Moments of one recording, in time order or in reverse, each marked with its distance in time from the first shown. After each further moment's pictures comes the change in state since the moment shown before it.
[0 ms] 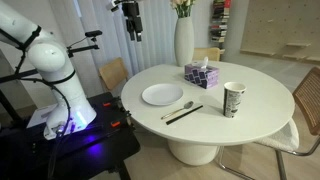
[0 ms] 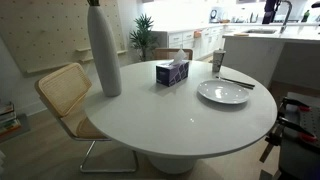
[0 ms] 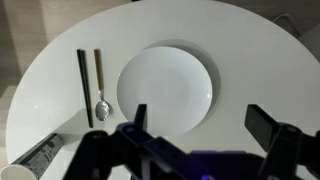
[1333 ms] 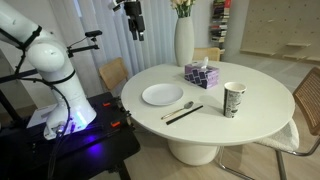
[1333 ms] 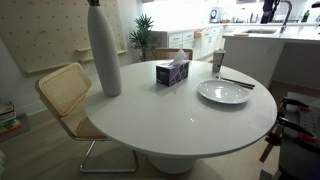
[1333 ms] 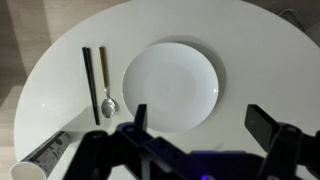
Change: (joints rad) arm -0.014 0.019 -0.017 0.017 -0.017 0.011 -0.001
